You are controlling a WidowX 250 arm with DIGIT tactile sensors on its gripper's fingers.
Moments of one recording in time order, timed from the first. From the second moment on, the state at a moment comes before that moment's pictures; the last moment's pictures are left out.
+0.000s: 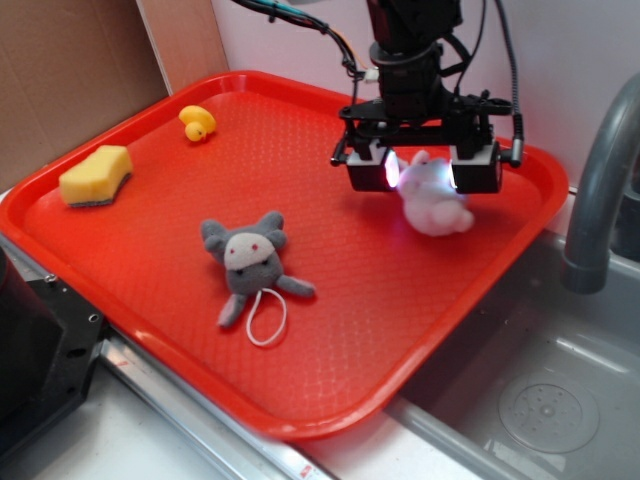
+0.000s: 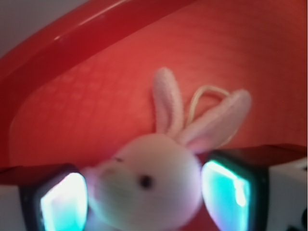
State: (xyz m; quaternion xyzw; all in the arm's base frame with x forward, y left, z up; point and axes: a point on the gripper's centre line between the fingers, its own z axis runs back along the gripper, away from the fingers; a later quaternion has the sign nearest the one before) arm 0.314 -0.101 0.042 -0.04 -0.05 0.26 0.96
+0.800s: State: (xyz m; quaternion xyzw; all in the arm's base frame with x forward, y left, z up) arm 0.273 -0.068 0.120 -0.08 -0.03 0.21 0.97
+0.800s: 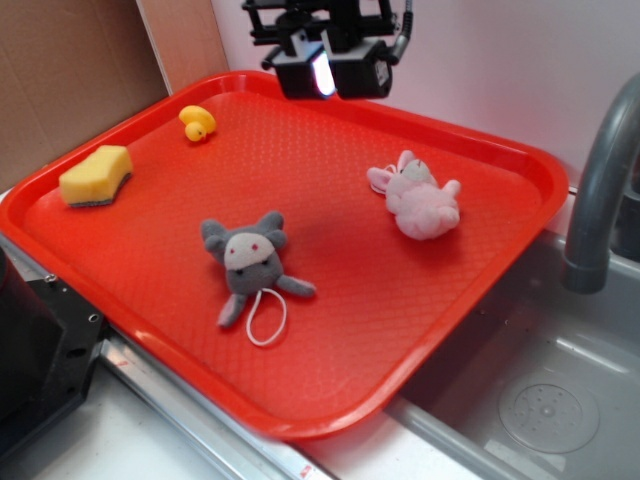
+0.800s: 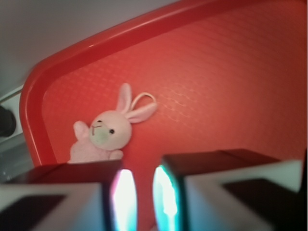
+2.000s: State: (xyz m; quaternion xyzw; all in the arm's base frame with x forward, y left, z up) arm 0.289 -0.113 0.046 -0.03 -0.02 0.28 0.96
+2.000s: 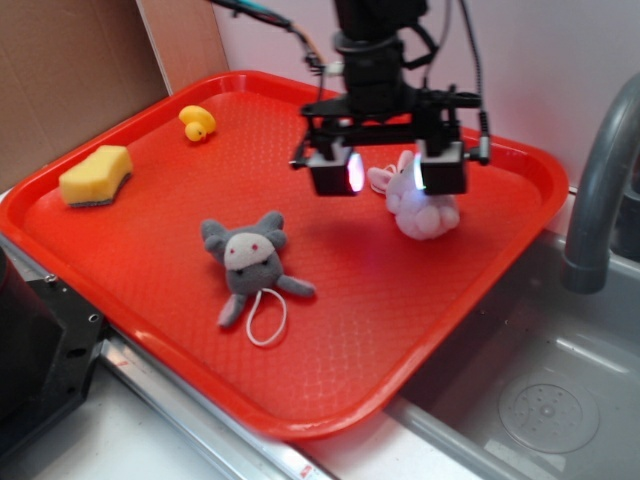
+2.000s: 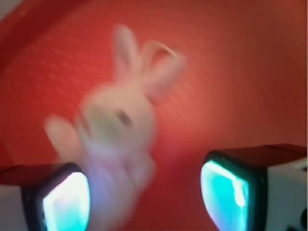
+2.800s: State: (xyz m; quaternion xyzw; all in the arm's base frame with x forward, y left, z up) arm 0.332 -0.099 0.020 -0.03 0.04 0.24 0.97
